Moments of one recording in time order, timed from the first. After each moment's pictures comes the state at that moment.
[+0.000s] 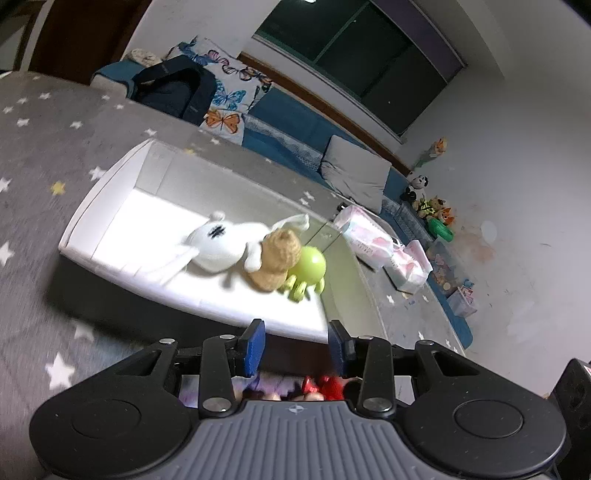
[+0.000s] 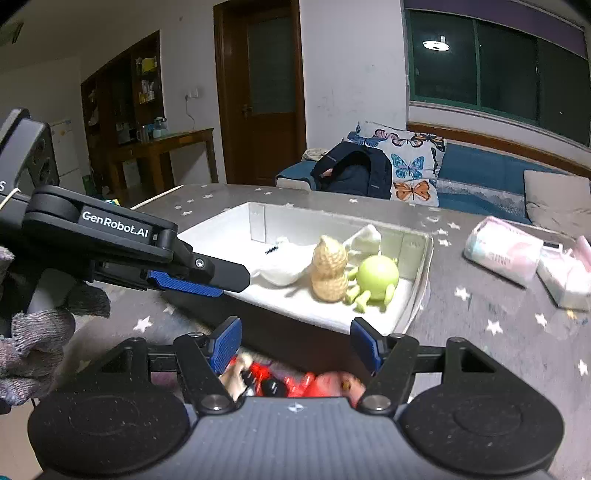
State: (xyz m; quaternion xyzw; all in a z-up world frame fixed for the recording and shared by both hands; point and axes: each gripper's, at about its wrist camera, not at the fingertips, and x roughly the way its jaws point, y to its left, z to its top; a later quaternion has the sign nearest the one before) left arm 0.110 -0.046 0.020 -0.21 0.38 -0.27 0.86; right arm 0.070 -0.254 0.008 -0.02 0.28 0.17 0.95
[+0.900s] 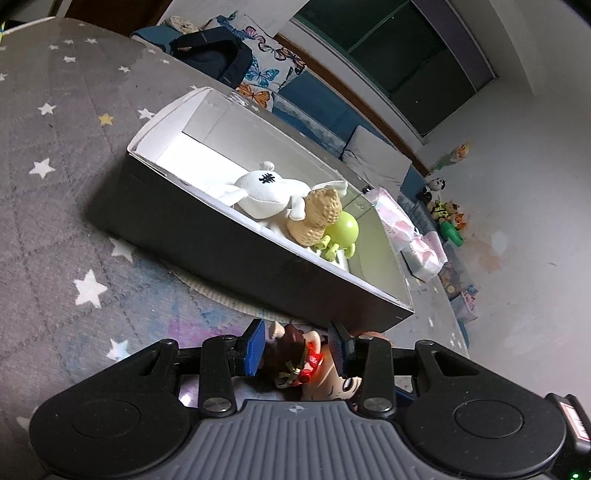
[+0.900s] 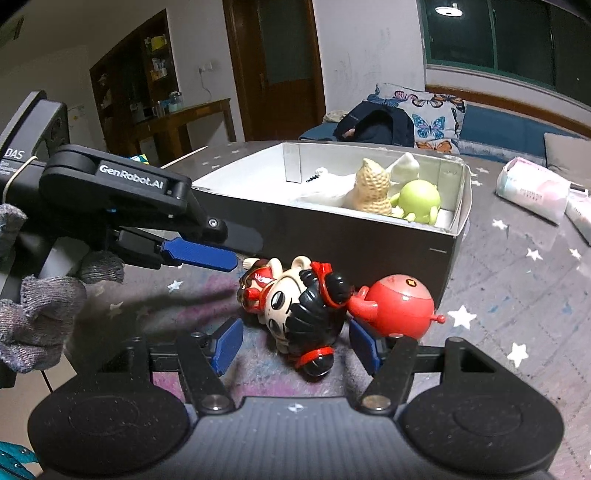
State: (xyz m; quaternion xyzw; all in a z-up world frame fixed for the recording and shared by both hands) left arm 0.090 -0.021 -0.014 -0.26 0.42 -0.25 0.84; right arm 0.045 -0.234 -0.035 0.00 0.33 0.20 0.92
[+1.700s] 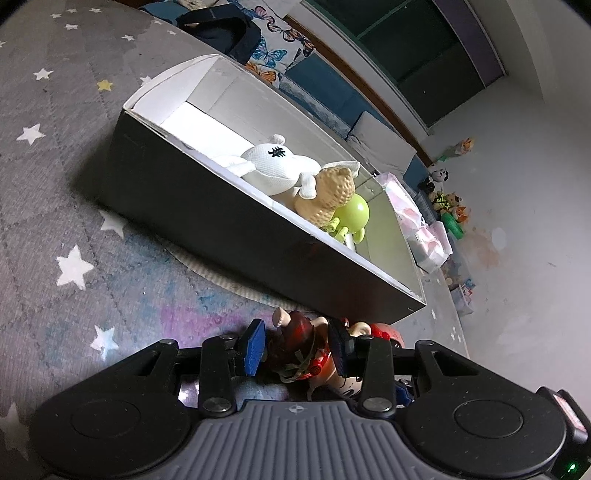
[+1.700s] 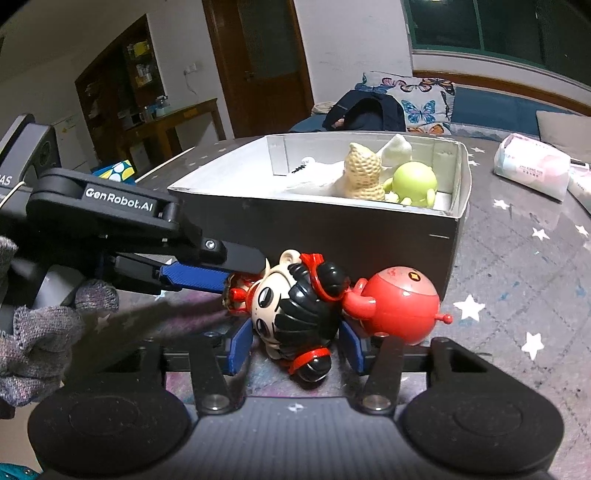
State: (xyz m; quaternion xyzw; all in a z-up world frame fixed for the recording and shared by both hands) left arm 0.099 -0.026 -0.031 -0.27 0.44 -0.24 0.82; right arm 0.063 -0.236 -0.047 0.03 0.35 0.19 0.92
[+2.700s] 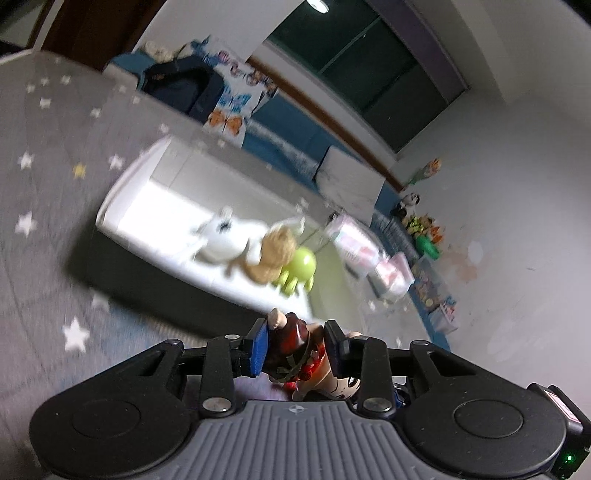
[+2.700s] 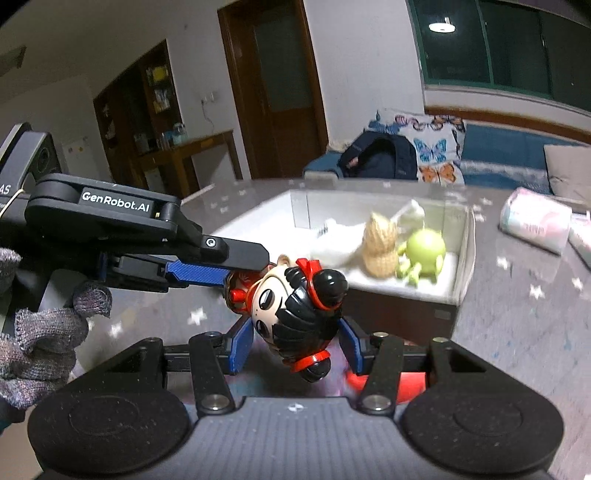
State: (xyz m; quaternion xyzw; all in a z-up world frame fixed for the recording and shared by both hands) left arm 0.088 -0.017 0.039 -0.26 0.36 -0.27 0.85; right arm 0.059 -0.231 0.007 0.03 0.29 0.21 0.93
